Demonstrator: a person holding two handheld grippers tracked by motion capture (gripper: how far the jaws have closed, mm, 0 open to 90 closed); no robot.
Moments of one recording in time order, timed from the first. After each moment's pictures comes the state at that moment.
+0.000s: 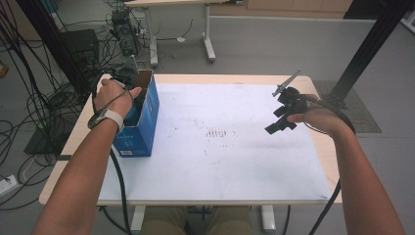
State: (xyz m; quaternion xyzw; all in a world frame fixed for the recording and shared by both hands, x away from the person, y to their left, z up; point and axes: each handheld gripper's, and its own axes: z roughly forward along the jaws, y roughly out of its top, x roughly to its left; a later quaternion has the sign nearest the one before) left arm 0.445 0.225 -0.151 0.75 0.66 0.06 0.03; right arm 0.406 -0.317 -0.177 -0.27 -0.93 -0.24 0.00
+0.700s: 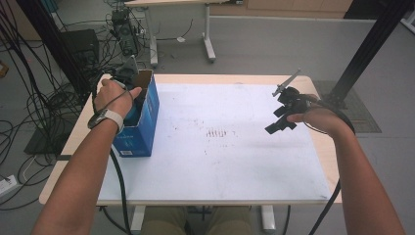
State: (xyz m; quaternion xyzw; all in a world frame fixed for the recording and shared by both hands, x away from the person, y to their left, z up) left arm 0.444 0.223 -0.151 0.75 0.65 0.07 0.03; right arm 0.407 -0.317 -0.177 -0.27 -0.93 -0.24 0.00
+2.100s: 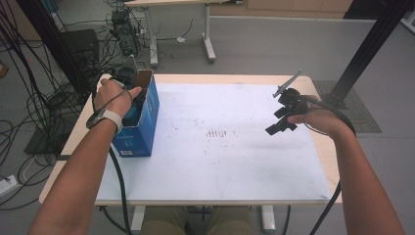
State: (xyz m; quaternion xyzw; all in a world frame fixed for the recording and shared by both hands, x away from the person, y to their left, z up) left arm 0.443 0.230 -0.150 0.76 0.65 0.06 0.04; right arm 0.404 -0.319 -0.178 -0.27 -0.93 -0.24 0.00
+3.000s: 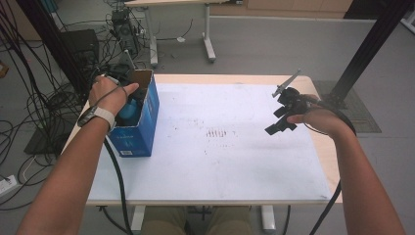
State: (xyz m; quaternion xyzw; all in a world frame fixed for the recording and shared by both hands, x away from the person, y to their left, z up) left arm 0.437 0.243 -0.134 0.76 0.64 0.05 0.07; right arm 0.400 -0.315 -0.172 -0.27 -0.93 -0.24 0.00
